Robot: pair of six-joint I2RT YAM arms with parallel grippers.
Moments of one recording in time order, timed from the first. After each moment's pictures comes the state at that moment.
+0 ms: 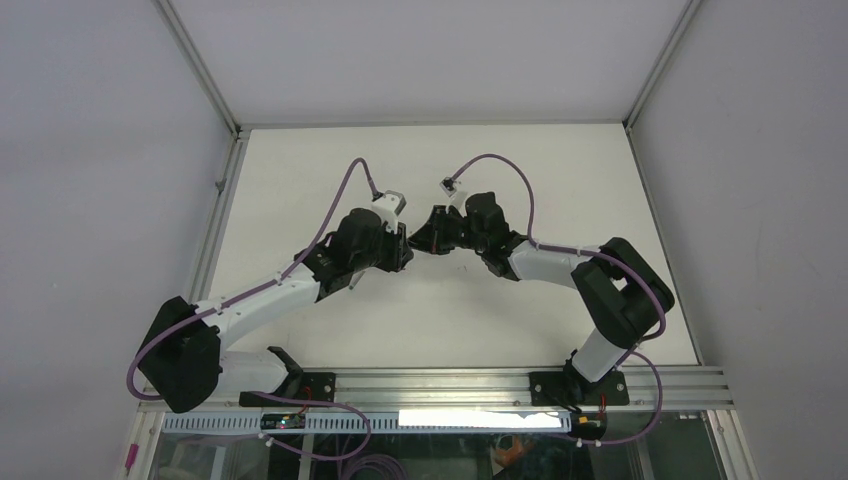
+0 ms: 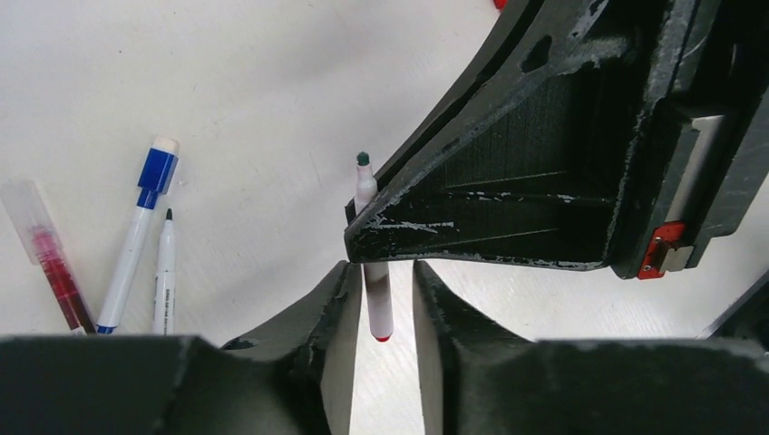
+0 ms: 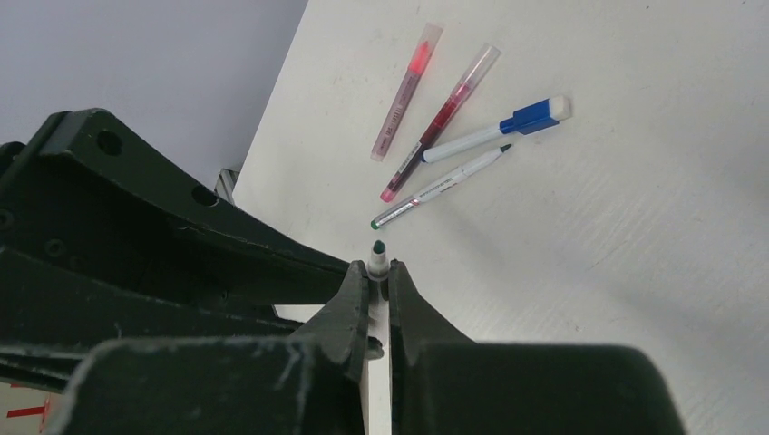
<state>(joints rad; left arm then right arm) -0.72 1.26 0.75 -0.07 -0.06 -0.34 0.69 1.65 0.81 0.50 -0.46 0.73</state>
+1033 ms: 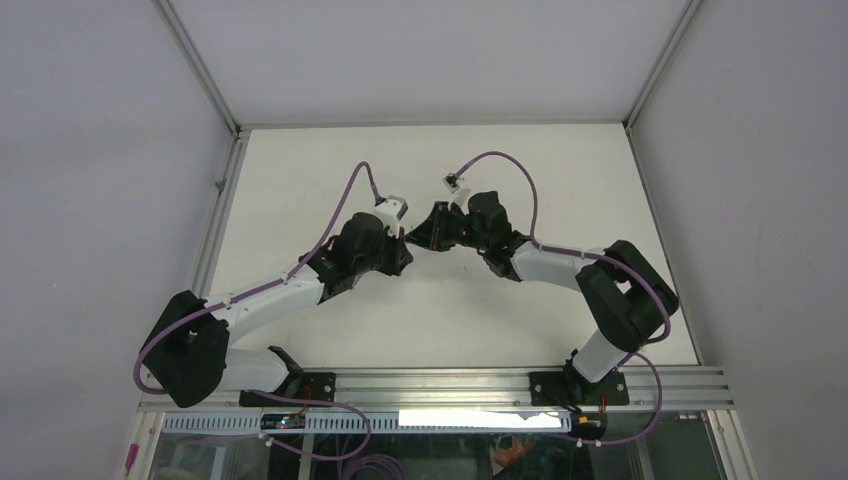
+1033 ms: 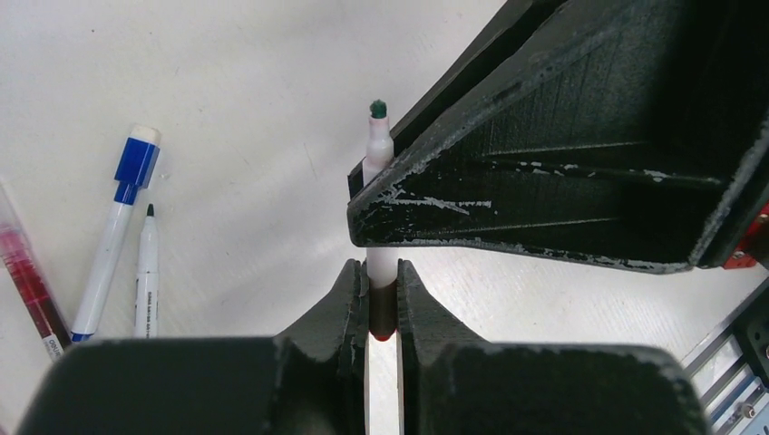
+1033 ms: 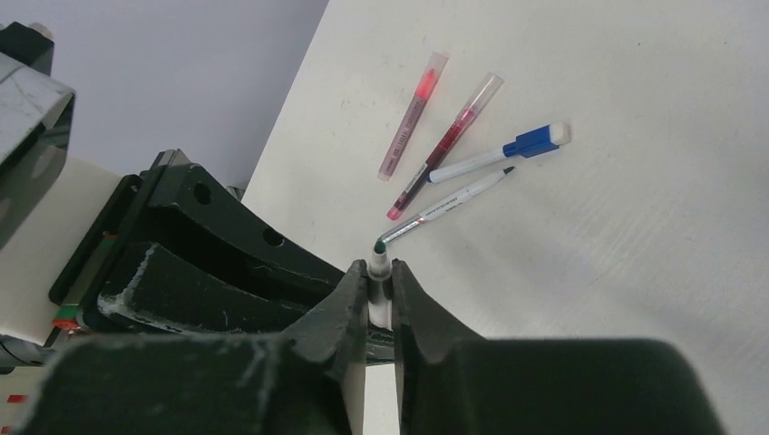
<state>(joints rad) -0.72 1.29 0.70 0.00 -0.04 -0.35 0.69 1.63 0.81 0.53 -0.43 0.74</state>
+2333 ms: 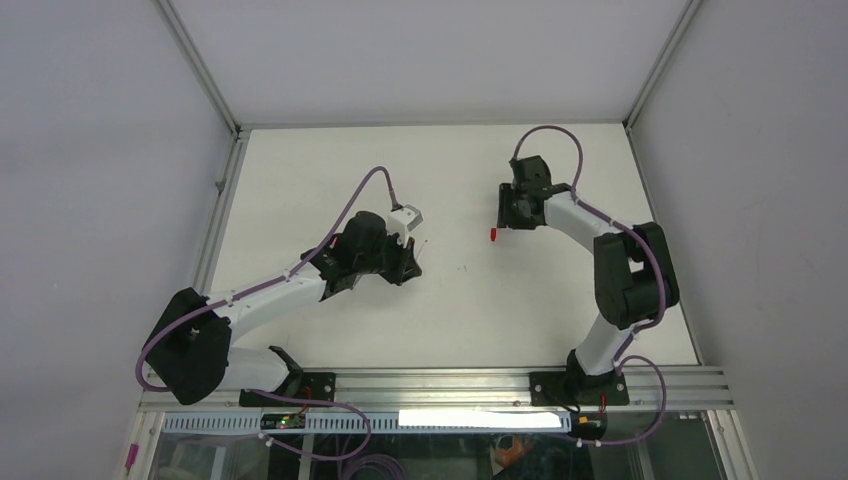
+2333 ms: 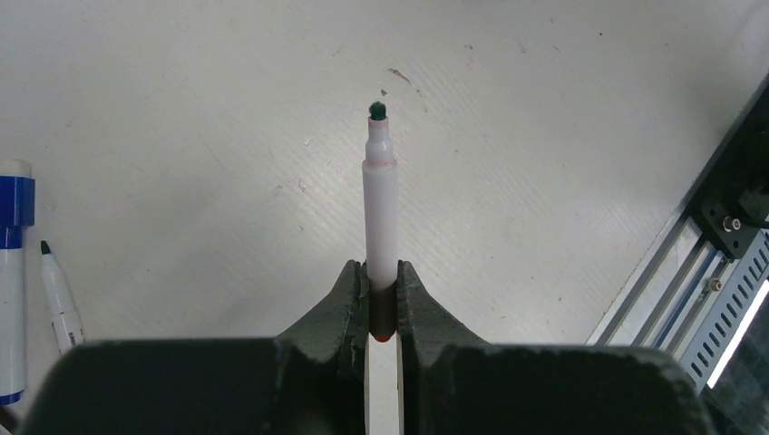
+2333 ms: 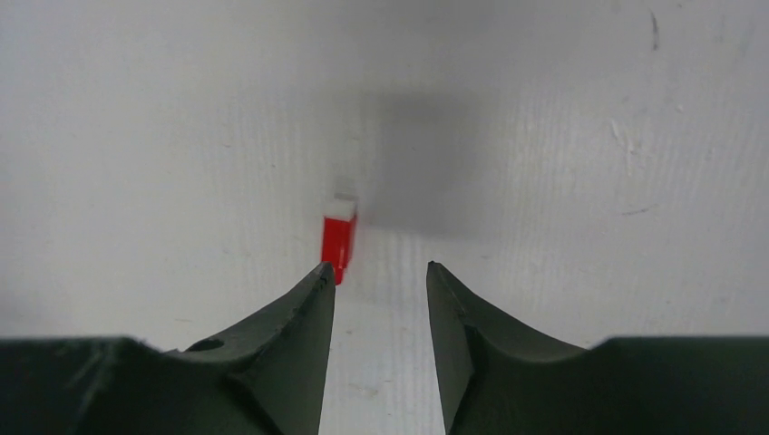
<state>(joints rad) -0.72 1.31 0.73 -0.05 0.20 -0.21 0.30 1.70 1.10 -0.42 0.03 0.30</state>
